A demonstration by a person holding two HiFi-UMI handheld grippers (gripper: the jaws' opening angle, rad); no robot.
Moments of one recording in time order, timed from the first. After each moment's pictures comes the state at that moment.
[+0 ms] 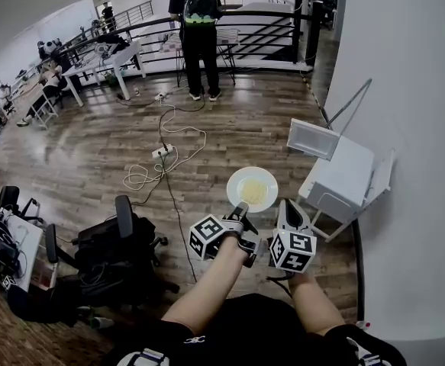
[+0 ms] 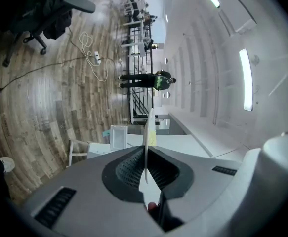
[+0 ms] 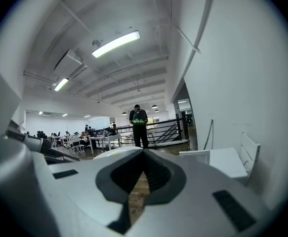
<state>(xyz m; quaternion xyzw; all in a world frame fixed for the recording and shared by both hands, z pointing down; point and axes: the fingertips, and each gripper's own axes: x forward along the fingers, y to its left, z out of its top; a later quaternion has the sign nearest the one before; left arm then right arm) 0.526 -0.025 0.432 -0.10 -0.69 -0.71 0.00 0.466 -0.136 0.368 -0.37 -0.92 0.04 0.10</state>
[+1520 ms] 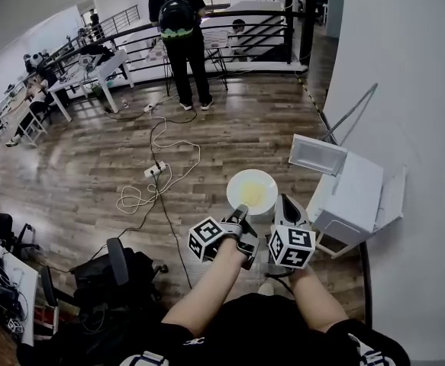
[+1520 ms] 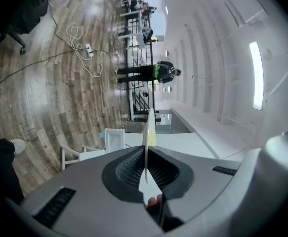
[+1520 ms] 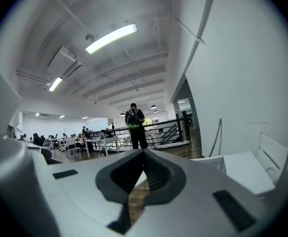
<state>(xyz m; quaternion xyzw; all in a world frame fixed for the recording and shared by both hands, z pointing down) 0.378 0.088 0.446 -0.08 -0.70 -0.71 0.03 0.318 -0.012 0.366 -0.37 -0.92 0.05 0.09</state>
